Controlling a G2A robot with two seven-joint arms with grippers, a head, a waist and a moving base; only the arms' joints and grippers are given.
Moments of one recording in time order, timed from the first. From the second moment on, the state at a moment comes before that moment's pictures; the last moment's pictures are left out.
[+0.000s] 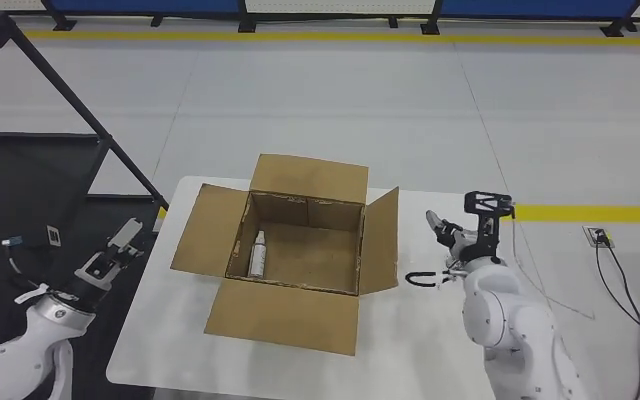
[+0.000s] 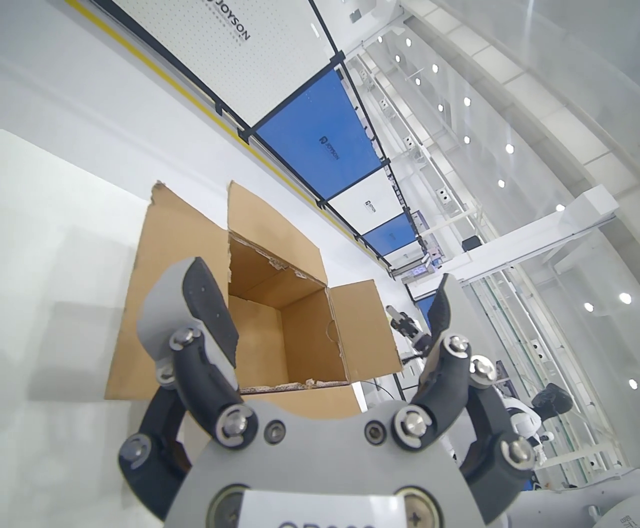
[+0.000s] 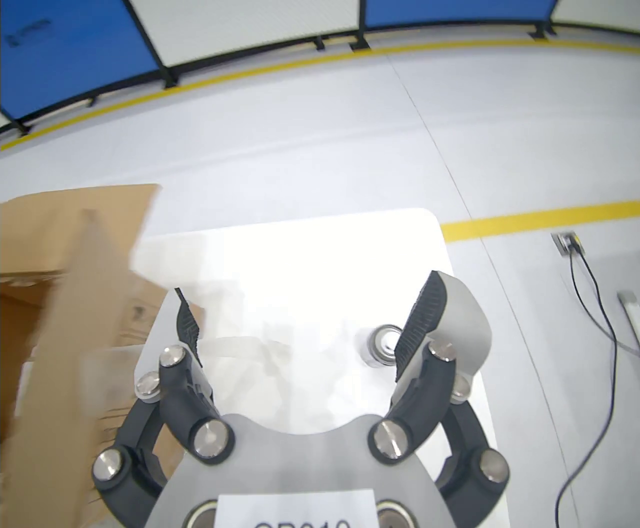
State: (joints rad) left arm 1.31 -1.15 -1.99 -1.77 -0.06 -0.26 -0.71; right arm -1.09 -1.29 1.35 -1.95 -1.30 0.34 0.66
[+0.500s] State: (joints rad) left arm 1.26 -1.12 -2.04 -1.58 -0.05 -0.27 -0.75; right arm -0.52 -1.41 0.85 -1.58 -1.11 0.08 0.85
